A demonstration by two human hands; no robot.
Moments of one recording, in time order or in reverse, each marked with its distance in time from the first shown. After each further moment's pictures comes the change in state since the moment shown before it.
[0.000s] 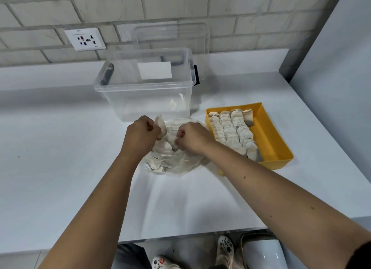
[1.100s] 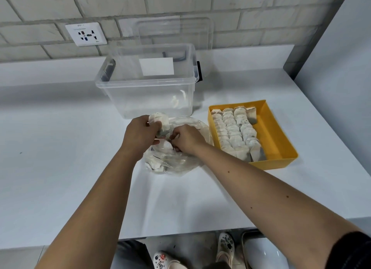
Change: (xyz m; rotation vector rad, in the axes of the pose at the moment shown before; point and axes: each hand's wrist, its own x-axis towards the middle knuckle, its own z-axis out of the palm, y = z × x) left_hand 0.009 -0.011 0.001 -0.289 -0.069 -0.107; right_hand 0.012 -0.005 0.031 0.155 -0.038 0.046
